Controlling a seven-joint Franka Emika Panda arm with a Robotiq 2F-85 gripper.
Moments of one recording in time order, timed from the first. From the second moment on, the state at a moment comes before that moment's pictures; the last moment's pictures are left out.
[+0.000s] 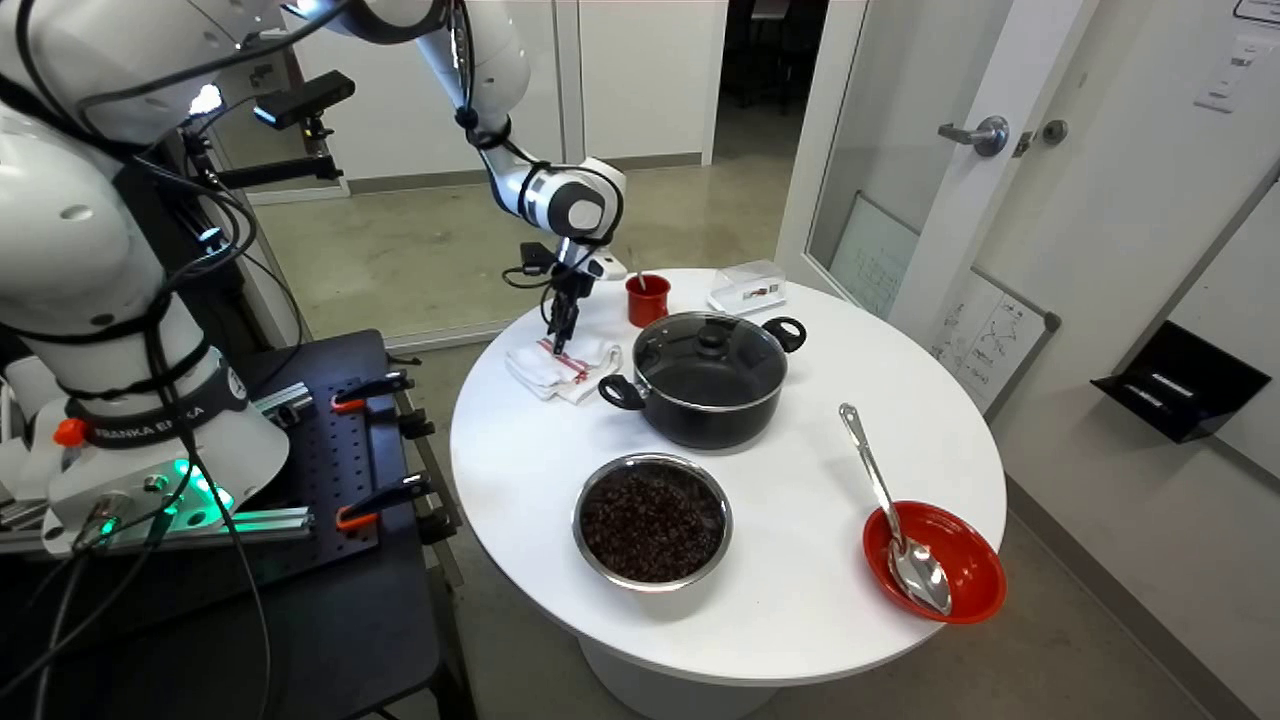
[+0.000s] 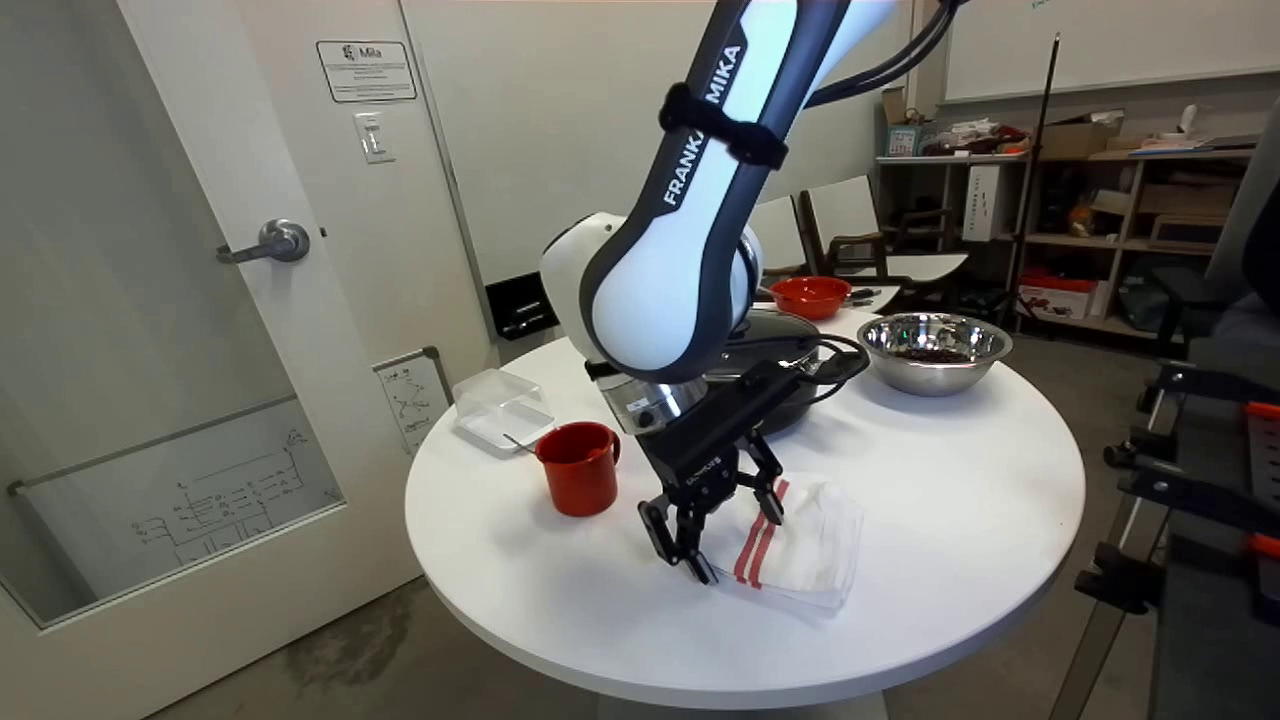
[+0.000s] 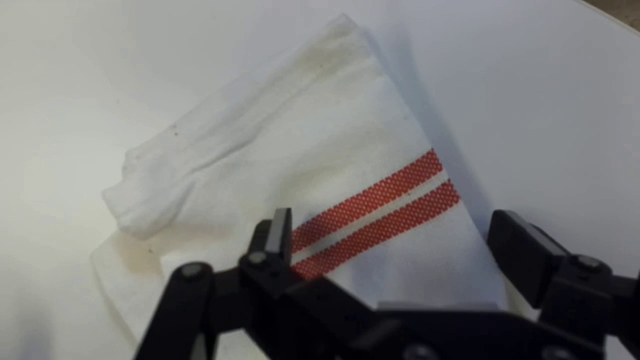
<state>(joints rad) 0.38 0.90 0.03 -1.76 0.00 2.26 0.66</state>
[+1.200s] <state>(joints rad) 0.37 0.91 0.05 -1.74 0.01 2.24 0.66</state>
